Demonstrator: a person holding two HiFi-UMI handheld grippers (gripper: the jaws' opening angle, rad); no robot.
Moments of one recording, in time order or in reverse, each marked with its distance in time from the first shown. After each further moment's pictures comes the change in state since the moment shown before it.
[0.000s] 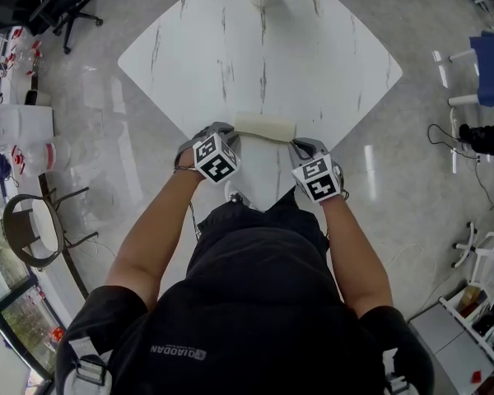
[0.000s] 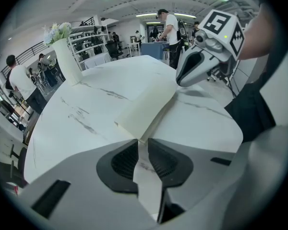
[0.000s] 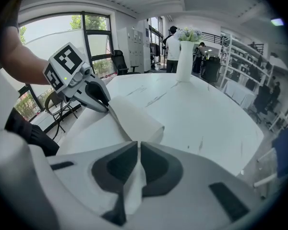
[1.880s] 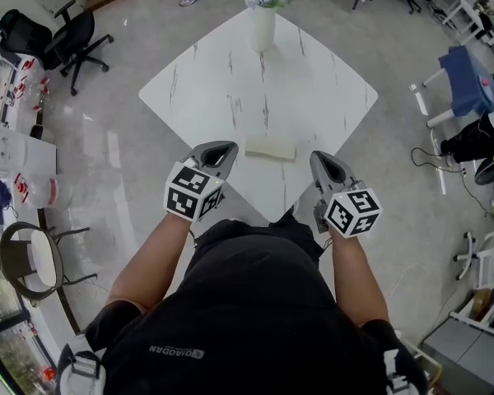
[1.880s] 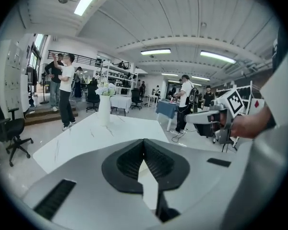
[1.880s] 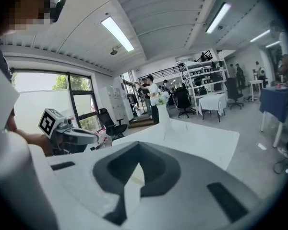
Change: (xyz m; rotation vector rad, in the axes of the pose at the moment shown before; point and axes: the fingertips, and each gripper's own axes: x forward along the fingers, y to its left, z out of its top) left arm -0.228 0.008 0.066 -0.372 -0.625 0.041; right arm -0.190 0.033 0.114 0.358 -0.608 -0.104
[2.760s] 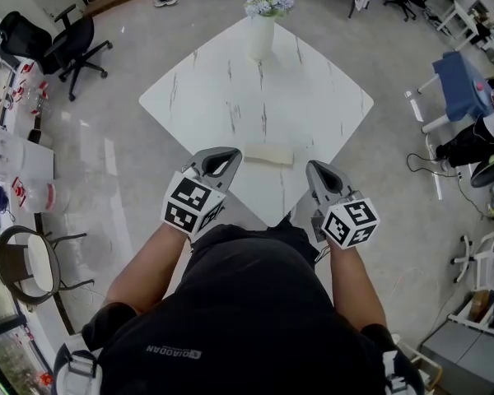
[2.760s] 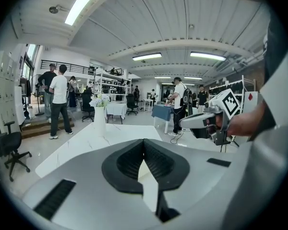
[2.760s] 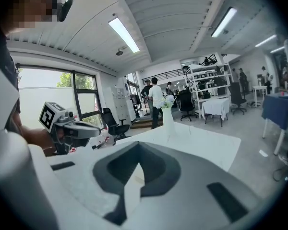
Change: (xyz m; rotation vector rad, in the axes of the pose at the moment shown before) left arm -0.021 -0.021 0.025 0.103 -0.063 -0.032; right arm -0.013 0.023 0.006 -0.049 -0.015 0.017
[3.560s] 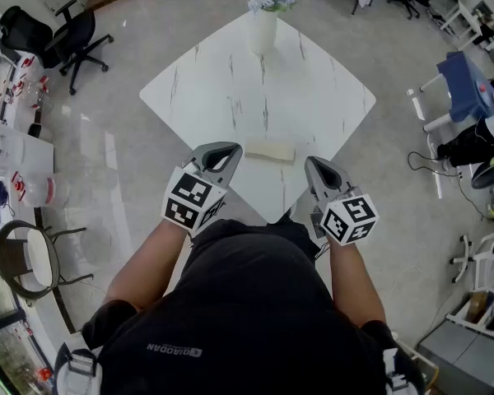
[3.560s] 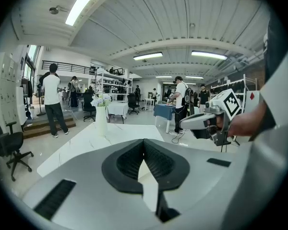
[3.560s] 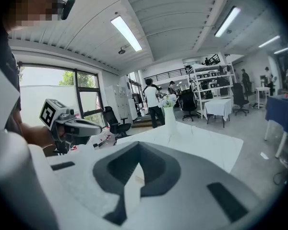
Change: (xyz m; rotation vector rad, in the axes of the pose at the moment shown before) left arm 0.003 0.004 0.001 0.001 0.006 0.020; right arm 0.009 0.001 -0.002 -0.023 0.013 0.021
